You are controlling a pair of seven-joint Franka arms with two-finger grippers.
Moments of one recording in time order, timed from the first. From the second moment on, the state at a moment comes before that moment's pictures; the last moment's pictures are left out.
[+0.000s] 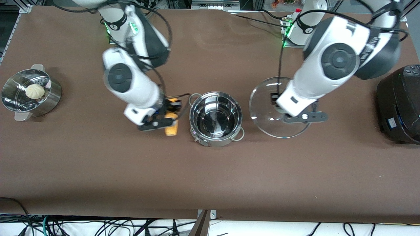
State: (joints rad) left arm -0.15 0.33 -0.22 -1.42 0.04 1.57 -0.39; right arm 0.56 0.55 0.00 -1.40 0.18 2.01 0.41
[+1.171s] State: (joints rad) left arm 0.17 0.38 -0.22 -2.17 0.04 2.42 -0.06; right arm 0.75 0.80 0.00 -1.40 0.18 2.36 0.75
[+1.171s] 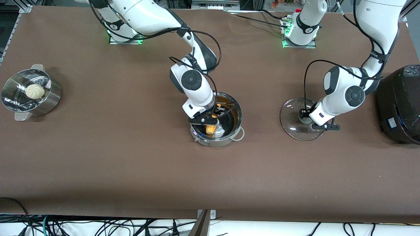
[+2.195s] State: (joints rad) left arm 0.23 -0.05 -0.22 -1.92 0.04 1.86 0.00; right arm 0.61 0.72 -0.03 -1.17 0.18 1.99 0.74
